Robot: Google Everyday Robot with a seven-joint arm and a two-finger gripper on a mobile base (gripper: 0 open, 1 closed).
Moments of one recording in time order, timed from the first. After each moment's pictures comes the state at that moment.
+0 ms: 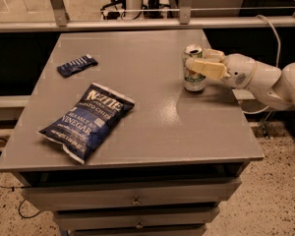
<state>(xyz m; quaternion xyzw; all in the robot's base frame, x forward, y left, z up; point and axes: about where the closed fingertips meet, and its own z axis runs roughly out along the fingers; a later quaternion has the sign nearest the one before) 0.645 -0.155 0.910 -0.33 0.55 0.48 0.60</state>
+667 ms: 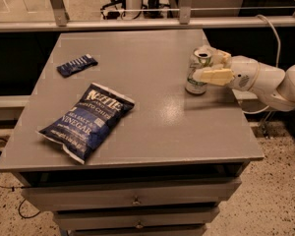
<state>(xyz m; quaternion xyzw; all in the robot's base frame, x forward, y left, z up) 0.641 -0.163 0.904 -0.33 0.56 0.47 0.59</state>
